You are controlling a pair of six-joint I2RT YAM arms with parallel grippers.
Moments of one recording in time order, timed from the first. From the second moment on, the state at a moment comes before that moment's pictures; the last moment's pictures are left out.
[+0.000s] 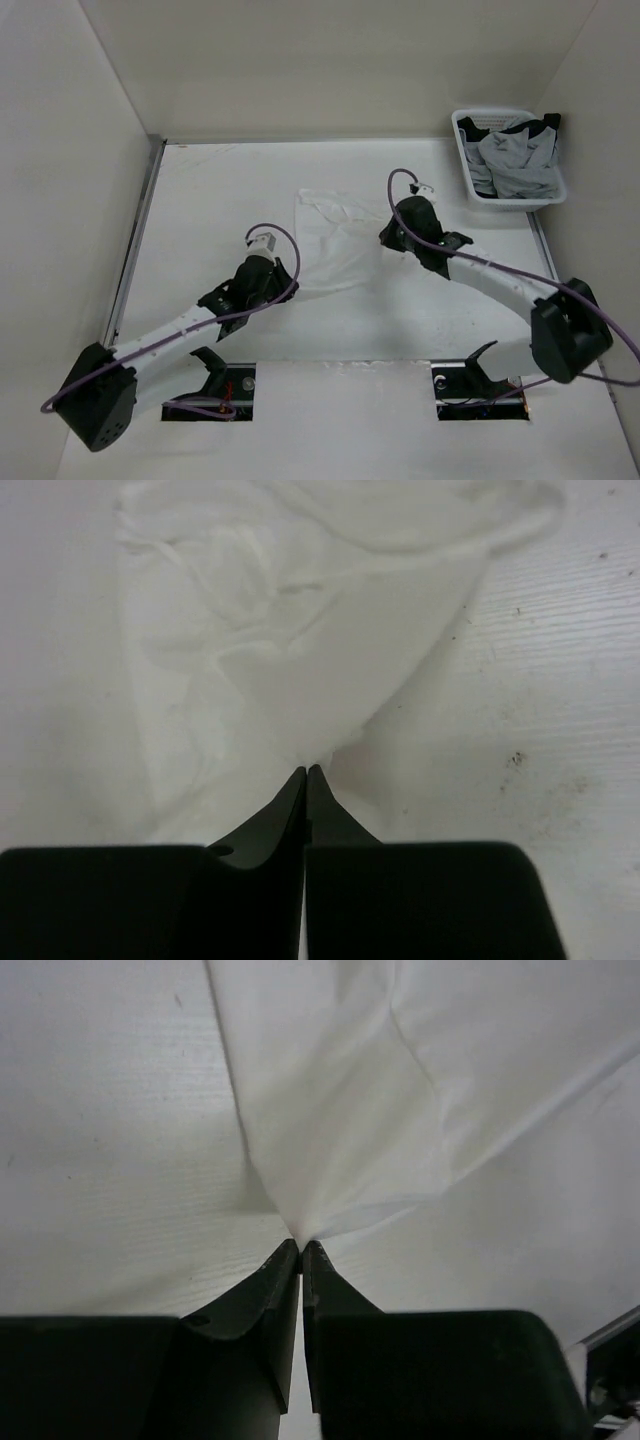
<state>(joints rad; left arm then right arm) -0.68 1.00 0.36 0.00 -0.10 -0.76 0.56 1.42 0.85 -0.10 0.21 0.74</state>
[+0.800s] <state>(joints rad) -0.52 0.78 0.24 -0.01 -0.07 -0.91 0.54 1.31 0.53 -0.12 0.27 0.84</state>
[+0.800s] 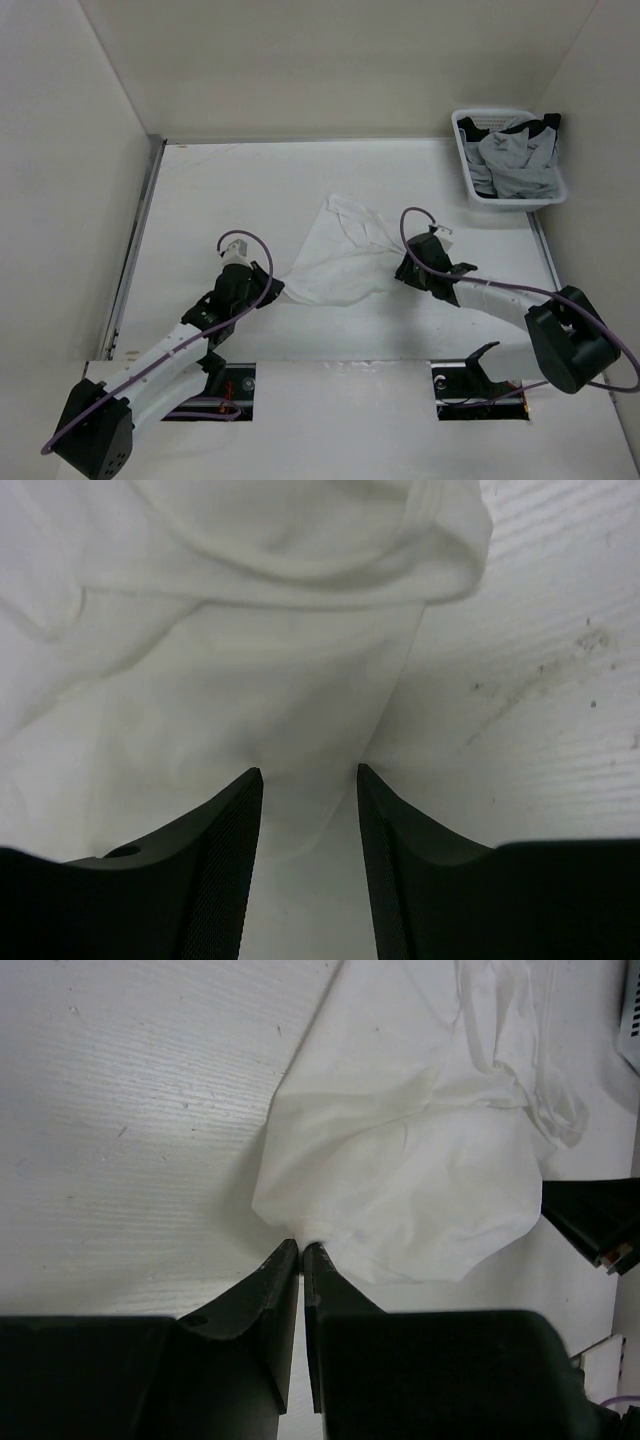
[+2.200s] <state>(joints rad) -0.33 0.46 0.25 -0.20 -0.07 -0.85 0.38 1.52 0.88 -0.18 0.15 0.67</state>
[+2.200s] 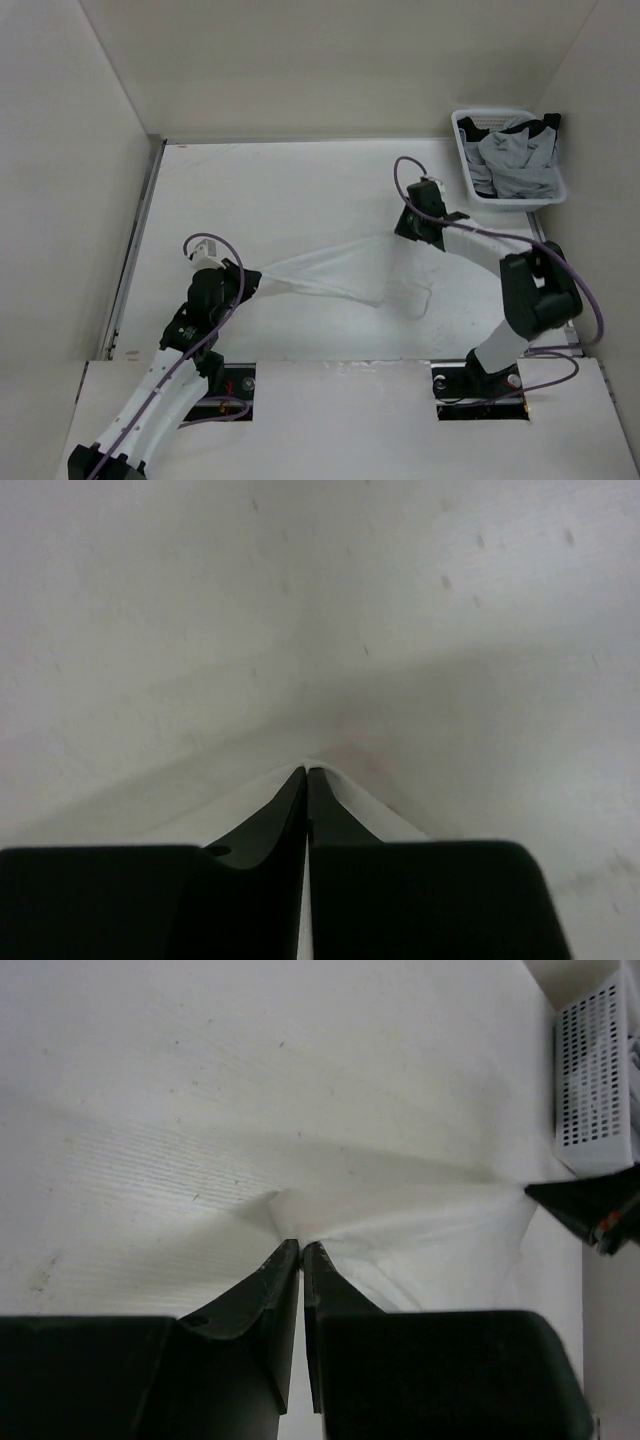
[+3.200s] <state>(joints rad) -0.31 0.90 0.23 0.02 -0.04 -0.87 0.59 1.08 0.43 -0.02 0.09 0.76</state>
